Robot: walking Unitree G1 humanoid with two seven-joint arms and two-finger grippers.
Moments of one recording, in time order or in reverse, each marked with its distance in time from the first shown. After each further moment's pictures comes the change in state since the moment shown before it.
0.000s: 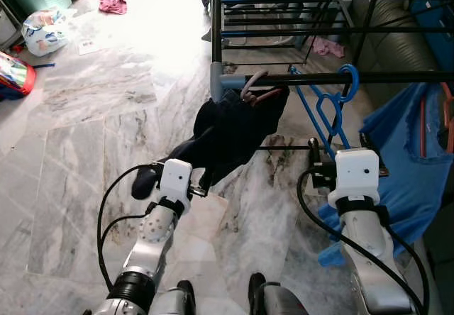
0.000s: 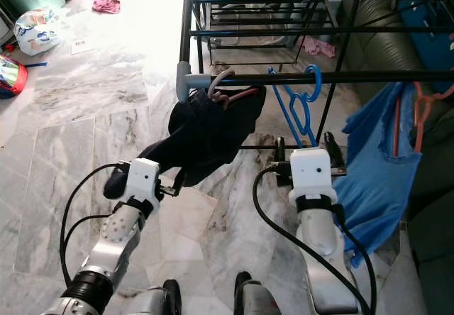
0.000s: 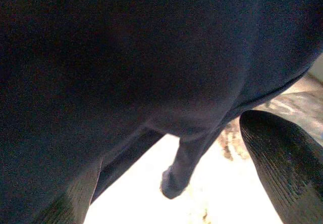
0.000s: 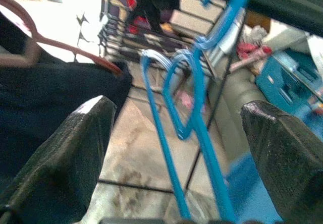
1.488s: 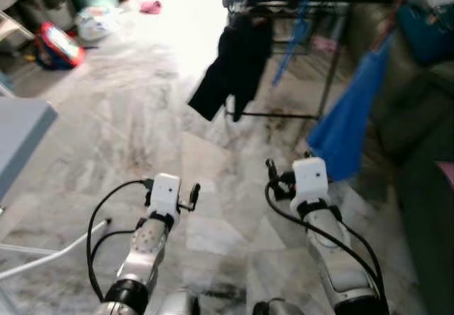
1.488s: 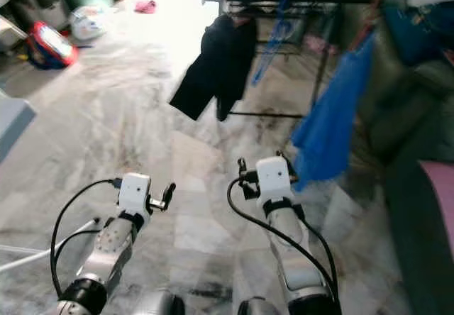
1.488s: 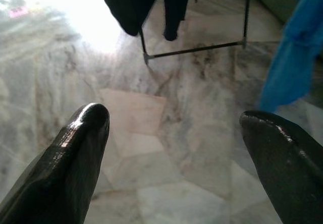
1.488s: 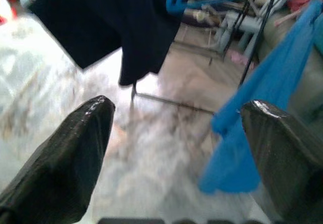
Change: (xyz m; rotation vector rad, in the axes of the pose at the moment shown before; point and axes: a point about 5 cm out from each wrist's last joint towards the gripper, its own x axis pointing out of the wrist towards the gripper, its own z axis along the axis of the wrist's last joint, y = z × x) left arm -0.012 0.006 -0.034 -0.014 0.158 0.055; right arm 0.005 0.046 -0.056 0.146 0.204 0.205
